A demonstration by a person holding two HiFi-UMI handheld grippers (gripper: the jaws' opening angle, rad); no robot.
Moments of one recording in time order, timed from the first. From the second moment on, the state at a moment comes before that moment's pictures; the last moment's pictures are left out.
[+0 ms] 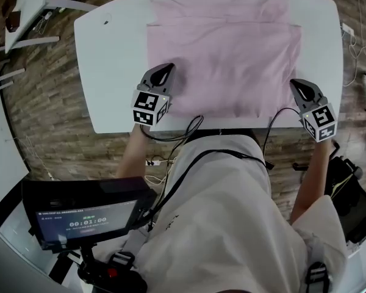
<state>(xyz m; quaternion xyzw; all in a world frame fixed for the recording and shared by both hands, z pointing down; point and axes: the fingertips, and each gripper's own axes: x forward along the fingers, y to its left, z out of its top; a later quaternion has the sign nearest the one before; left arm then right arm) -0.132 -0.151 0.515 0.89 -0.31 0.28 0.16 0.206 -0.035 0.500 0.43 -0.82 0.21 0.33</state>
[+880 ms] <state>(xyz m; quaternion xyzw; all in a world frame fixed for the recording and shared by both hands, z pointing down) -0.207 -0.022 0.614 0.82 -0.35 0.40 0.22 0.212 0.053 0.605 0.56 -0.69 0.23 0.39</state>
